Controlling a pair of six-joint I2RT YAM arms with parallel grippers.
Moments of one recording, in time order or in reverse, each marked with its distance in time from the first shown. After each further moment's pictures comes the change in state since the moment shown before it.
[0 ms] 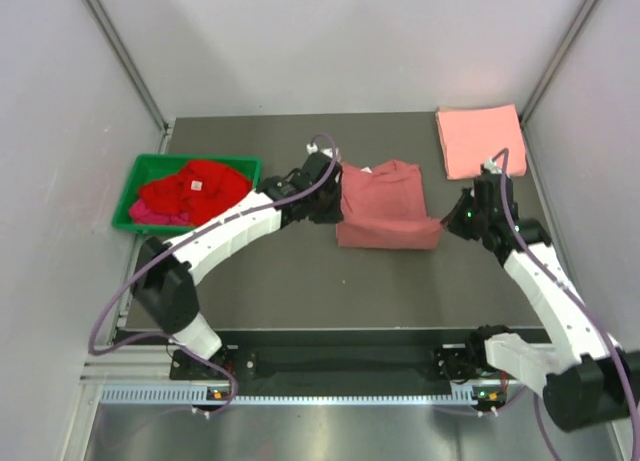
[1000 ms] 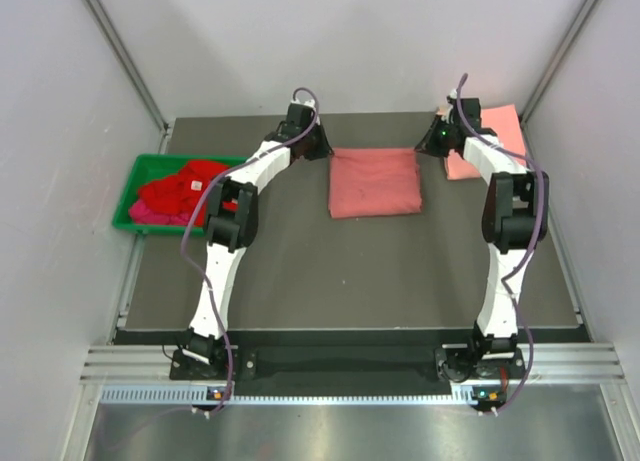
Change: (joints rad) left arm 0.417 0.865 0.760 0.292 0.283 0.153; right arm -0.164 1.205 0.890 0.342 -0.357 -0.161
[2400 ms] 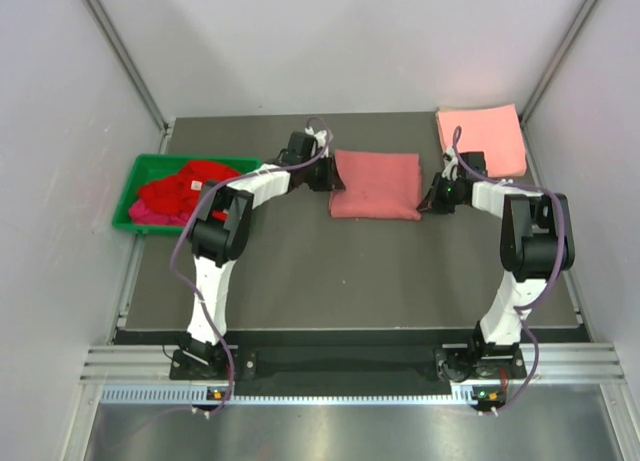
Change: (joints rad) left arm -0.048 -0.241 -0.518 0.215 0.213 0.072; right arm -0.021 -0.282 -0.642 0.113 -0.120 -0.142
